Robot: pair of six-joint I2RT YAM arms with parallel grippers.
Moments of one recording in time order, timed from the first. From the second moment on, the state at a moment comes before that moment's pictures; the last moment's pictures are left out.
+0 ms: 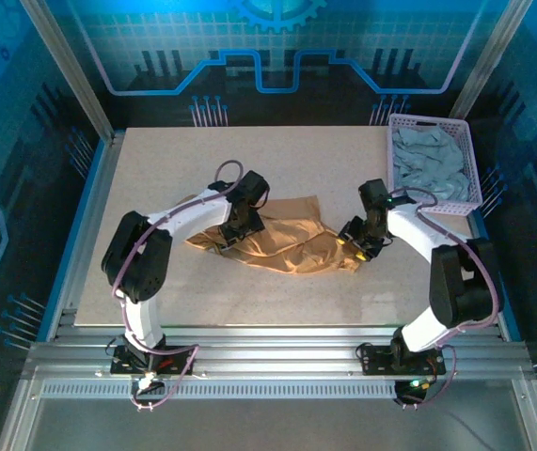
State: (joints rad) left arm -0.53 1.87 1.36 -0.82 -0.08 -1.06; right arm 0.20 1.58 0.98 -0.77 -0.21 0.88
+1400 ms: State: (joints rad) left arm -0.09 1.83 1.71 -0.49 0.14 -0.95; right arm 0.15 1.83 1.62 -0.83 -0.10 0.89
